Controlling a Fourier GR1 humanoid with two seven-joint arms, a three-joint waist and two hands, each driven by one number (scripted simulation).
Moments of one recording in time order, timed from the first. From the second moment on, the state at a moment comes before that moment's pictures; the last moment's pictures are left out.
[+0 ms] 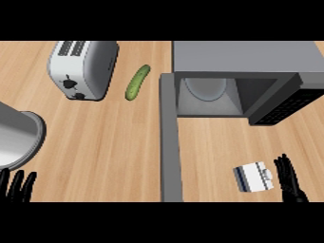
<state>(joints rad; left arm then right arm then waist) 0.64 0.01 -0.04 -2.11 0.26 -0.25 -0.34 0.12 -0.11 -0.23 -0.93 0.09 0.13 -0.94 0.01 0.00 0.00</state>
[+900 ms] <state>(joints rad) 0.68 0.02 -0.02 -2.11 0.29 -0.29 -0.36 -0.01 -0.11 -0.21 -0.72 0.10 0.11 -1.02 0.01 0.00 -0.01</state>
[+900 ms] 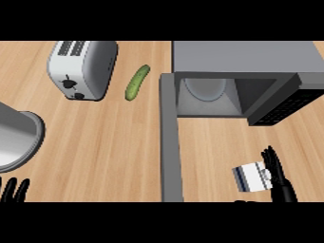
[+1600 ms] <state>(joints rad) 0.68 0.01 -0.02 -2.08 0.28 -0.31 -0.40 -0.14 -0.09 -0.25 -0.61 0.13 -0.04 -1.04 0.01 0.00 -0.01</state>
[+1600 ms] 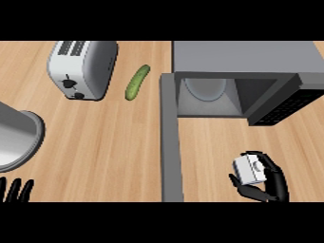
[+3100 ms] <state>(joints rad) 0.72 0.03 0.00 -2.10 0.32 -0.35 -0.39 -0.24 -0.01 -0.19 -0.86 0.04 -0.18 -0.91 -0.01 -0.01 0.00</state>
